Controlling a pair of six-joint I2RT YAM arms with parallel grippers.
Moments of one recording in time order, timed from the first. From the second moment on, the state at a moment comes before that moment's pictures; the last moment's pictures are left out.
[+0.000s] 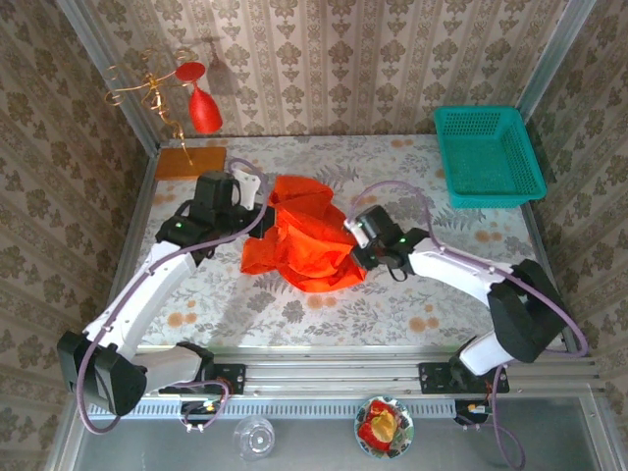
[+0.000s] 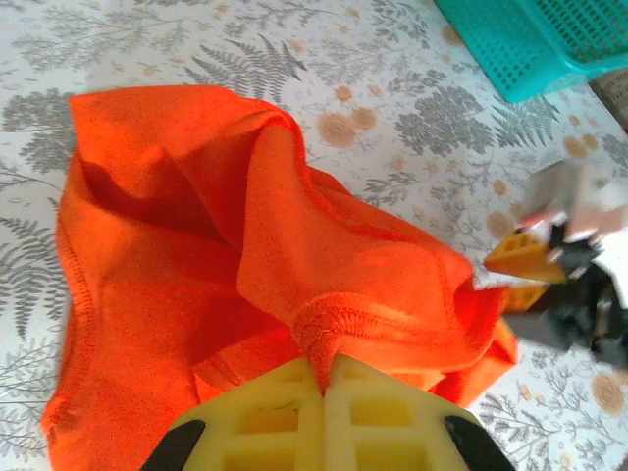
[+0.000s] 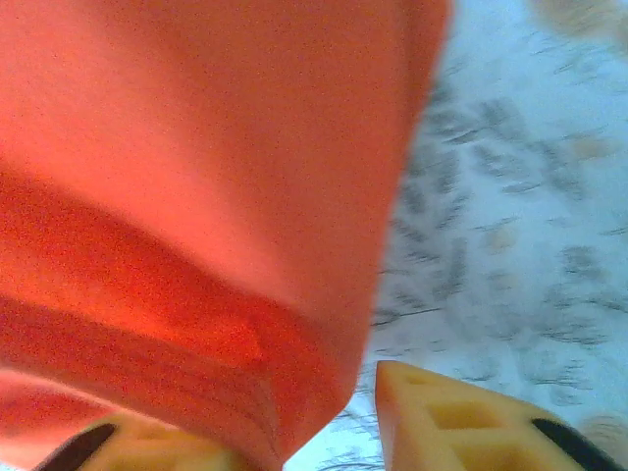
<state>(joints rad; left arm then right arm) -0.44 1.18 1.09 -0.58 0.31 -0.17 0.60 1.49 0.92 -0.40 0.10 -0.01</state>
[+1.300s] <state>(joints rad) -0.28 1.05 1.19 -0.56 0.37 -0.13 0.50 1.37 1.74 -0.56 0.14 -0.10</state>
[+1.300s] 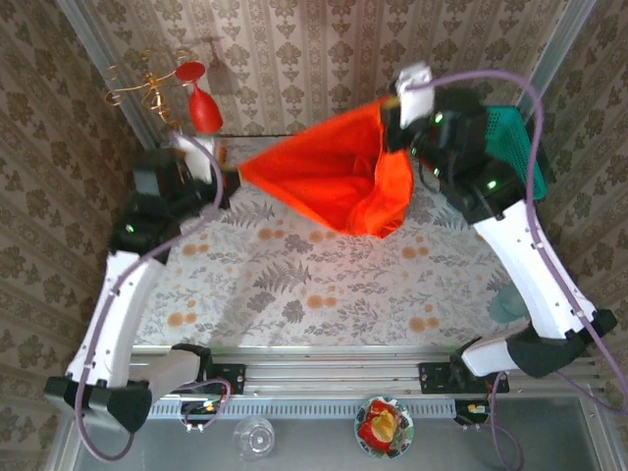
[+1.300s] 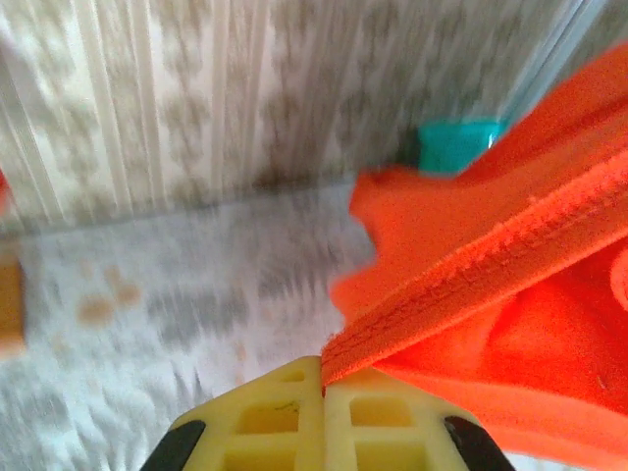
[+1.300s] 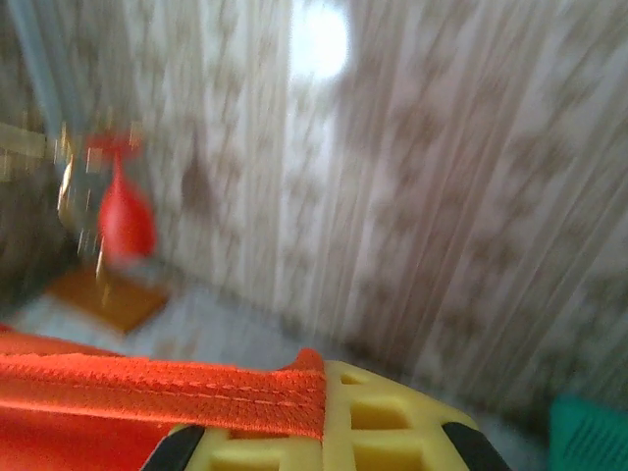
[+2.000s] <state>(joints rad) -0.83 1.20 0.87 -0.31 0.17 -0.24 0.56 1.34 1.18 -0.52 -0.22 0.25</state>
